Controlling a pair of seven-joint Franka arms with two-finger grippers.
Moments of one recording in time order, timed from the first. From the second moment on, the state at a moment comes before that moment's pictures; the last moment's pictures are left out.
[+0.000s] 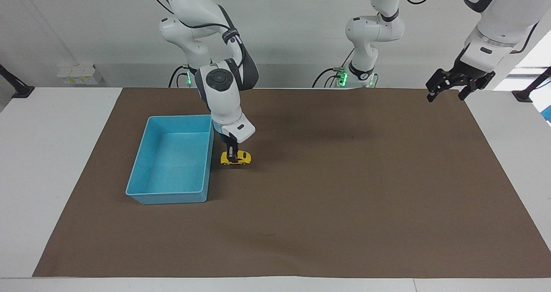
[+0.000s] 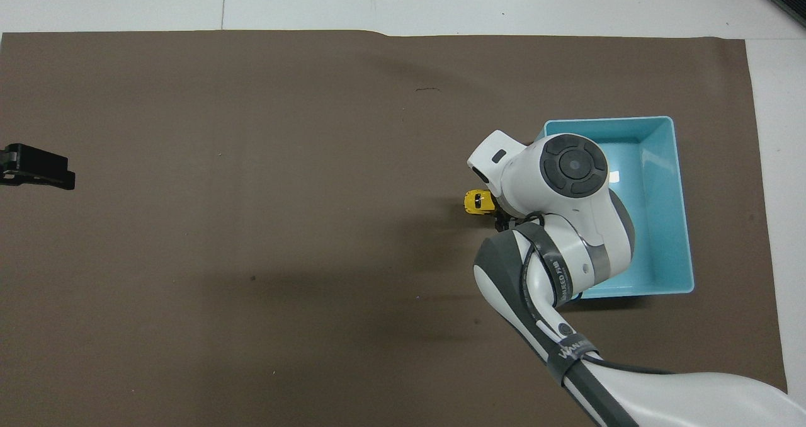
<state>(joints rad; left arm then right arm) -0.03 0.00 0.02 -1.54 0.00 1.53 -0.02 0.34 0.23 0.03 -1.92 -0.03 2.20 -1.19</state>
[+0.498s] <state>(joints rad) -0.03 0.00 0.02 -1.54 0.00 1.53 -0.02 0.27 0.16 0.01 -1.80 -0.04 1.96 -1.21</state>
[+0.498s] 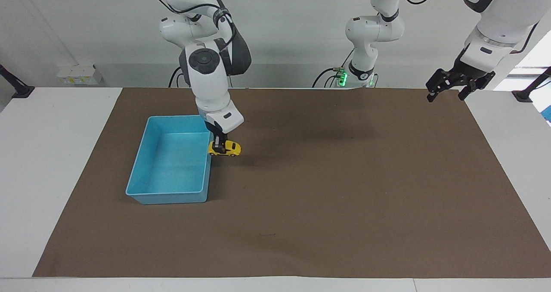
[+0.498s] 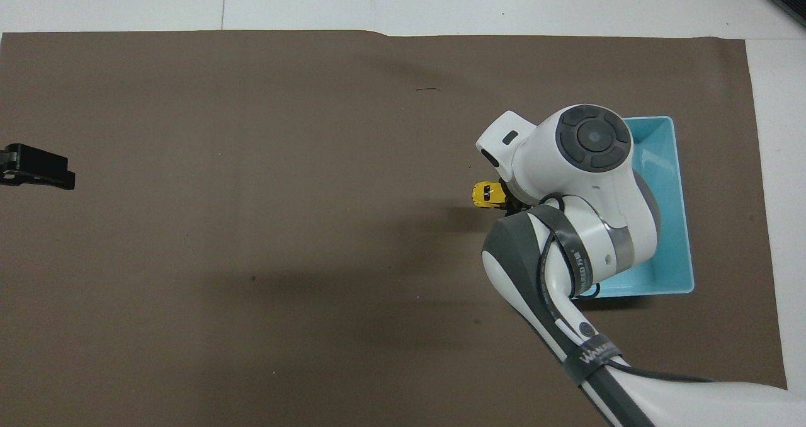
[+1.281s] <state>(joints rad) -0.03 0.00 0.02 -1.54 0.00 1.53 -0.02 0.00 0.10 0.00 -1.95 -0.04 1.99 -1.56</state>
